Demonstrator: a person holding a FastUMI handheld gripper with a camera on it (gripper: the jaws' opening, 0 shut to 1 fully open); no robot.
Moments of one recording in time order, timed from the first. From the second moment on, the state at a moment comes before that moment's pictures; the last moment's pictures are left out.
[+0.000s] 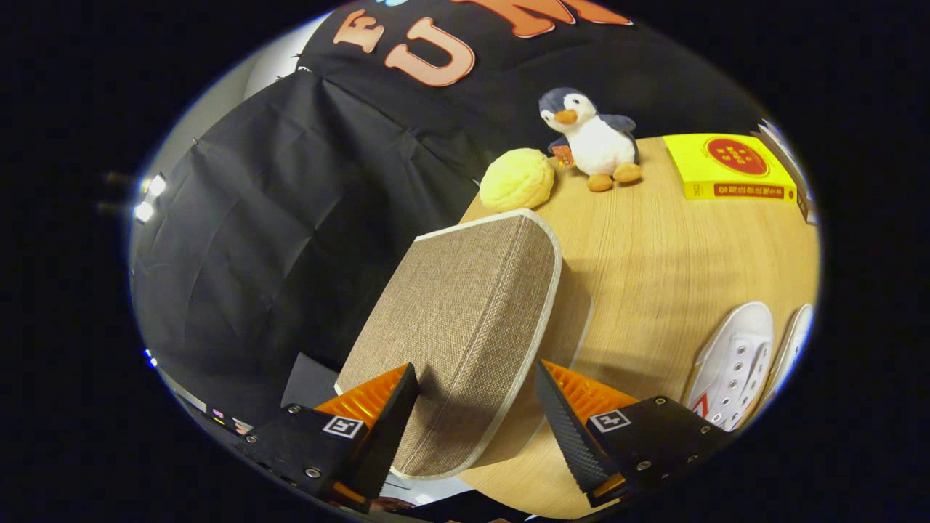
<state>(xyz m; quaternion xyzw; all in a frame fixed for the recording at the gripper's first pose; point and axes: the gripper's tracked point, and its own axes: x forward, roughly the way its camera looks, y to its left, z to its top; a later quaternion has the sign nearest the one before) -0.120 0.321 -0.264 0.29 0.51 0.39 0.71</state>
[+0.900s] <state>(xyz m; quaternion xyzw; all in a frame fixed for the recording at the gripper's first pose) -0.120 0.297 -0.219 0.44 0.53 0.39 0.61</state>
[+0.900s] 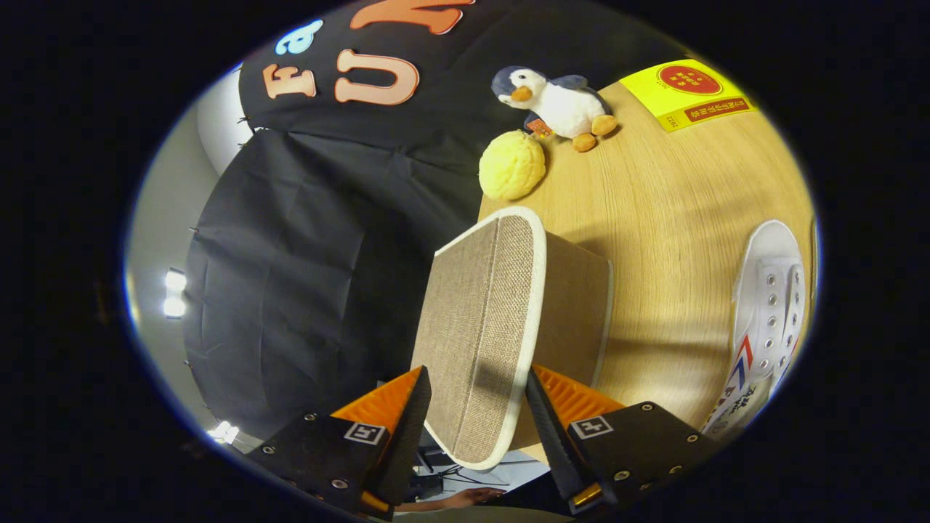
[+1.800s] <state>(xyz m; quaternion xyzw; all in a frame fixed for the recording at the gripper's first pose) -0.095 0.327 -0.170 0.47 0.53 0.35 0.61</state>
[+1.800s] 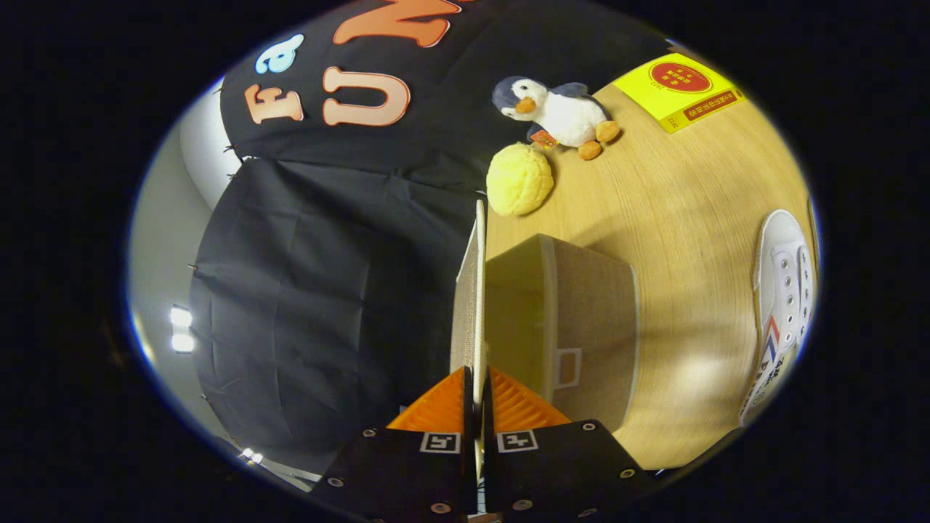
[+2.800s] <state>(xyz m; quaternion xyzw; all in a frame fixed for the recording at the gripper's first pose) -0.084 0.505 -0.045 0.40 0.48 0.46 0.63</state>
